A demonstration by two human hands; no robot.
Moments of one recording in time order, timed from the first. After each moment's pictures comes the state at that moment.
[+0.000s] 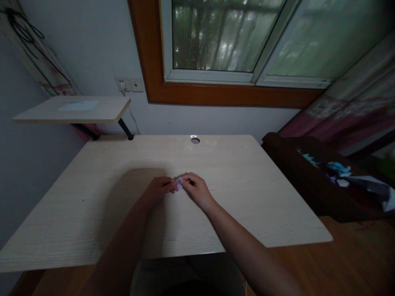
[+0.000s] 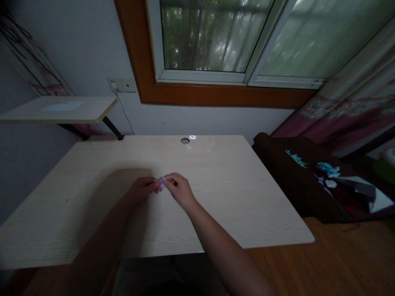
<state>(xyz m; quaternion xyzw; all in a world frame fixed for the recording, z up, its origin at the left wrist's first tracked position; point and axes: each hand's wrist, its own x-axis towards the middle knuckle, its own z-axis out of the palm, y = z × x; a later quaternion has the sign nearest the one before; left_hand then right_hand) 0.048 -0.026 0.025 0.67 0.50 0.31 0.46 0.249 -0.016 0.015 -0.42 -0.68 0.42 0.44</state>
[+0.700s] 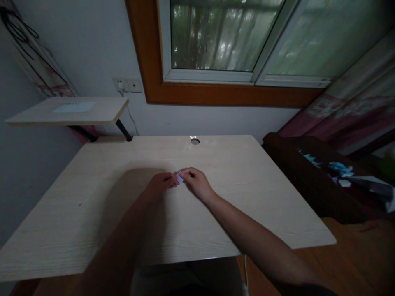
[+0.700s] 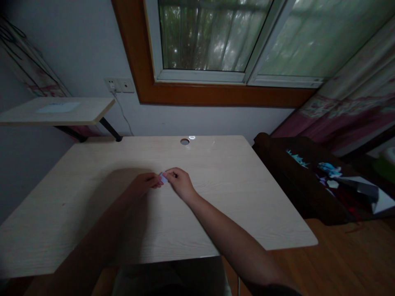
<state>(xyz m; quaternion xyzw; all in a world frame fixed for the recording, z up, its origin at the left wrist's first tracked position) 0.054 0.000 0.031 0.62 0.54 0.32 0.47 0.245 0.021 0.012 -0.45 -0.61 0.49 0.43</state>
